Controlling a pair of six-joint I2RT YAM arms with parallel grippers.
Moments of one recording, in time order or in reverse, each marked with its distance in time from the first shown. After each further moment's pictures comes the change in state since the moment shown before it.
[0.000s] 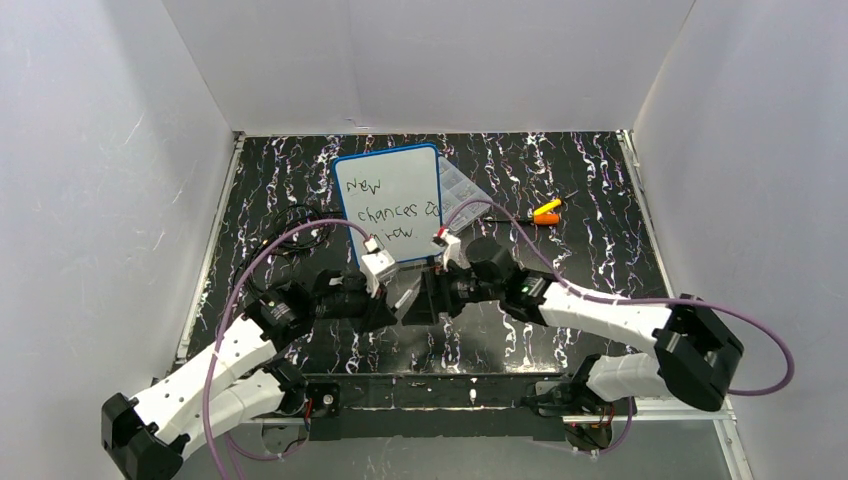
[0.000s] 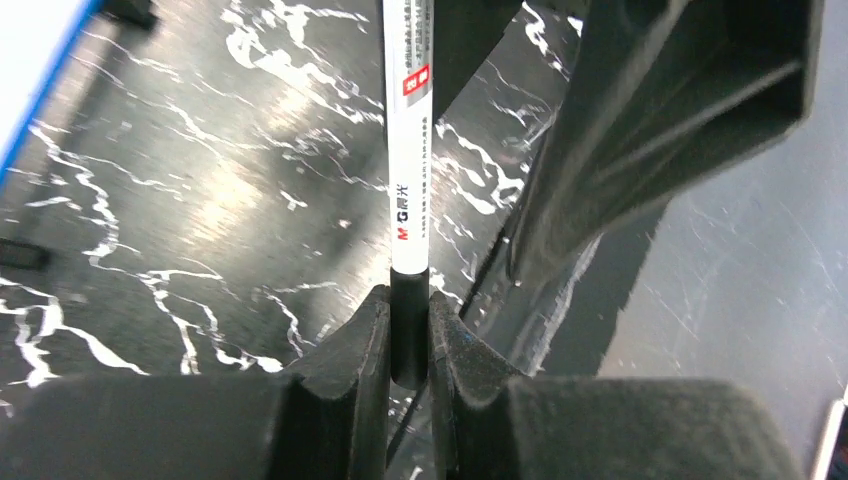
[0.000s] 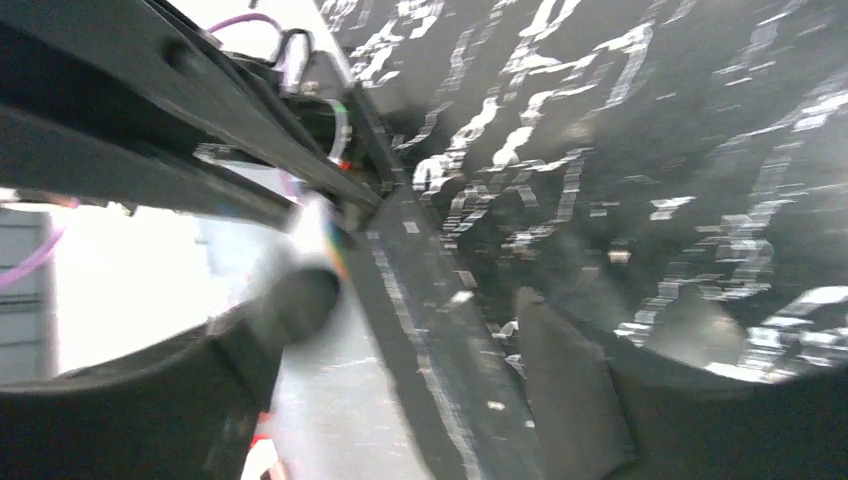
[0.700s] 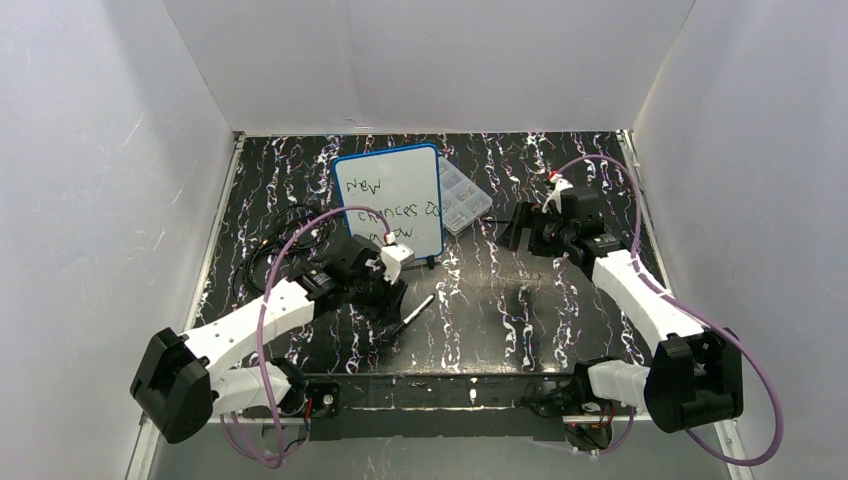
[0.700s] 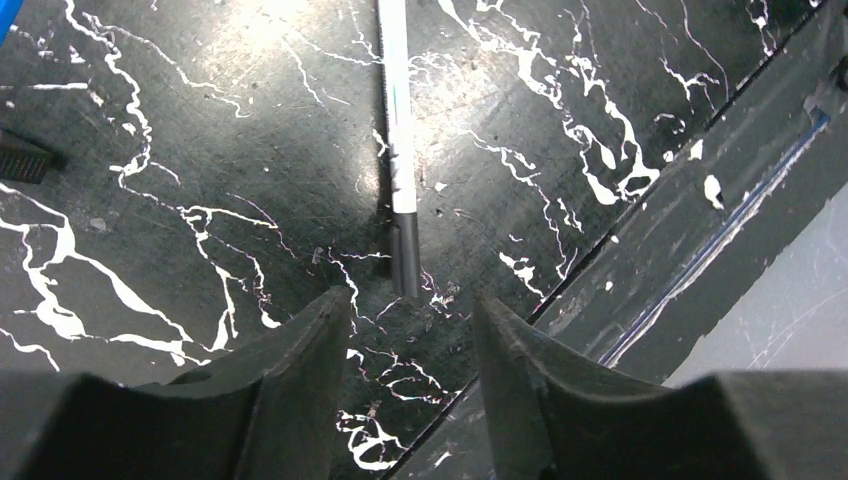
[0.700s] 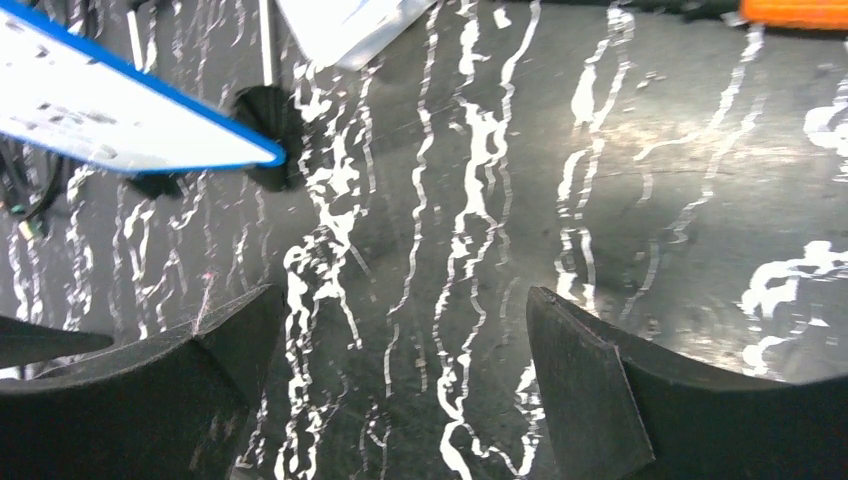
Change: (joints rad) left arm 0.011 0.347 0.097 -0.018 -0.183 -0.030; right arm -0.710 -0.104 0.105 -0.476 0.178 -0.335
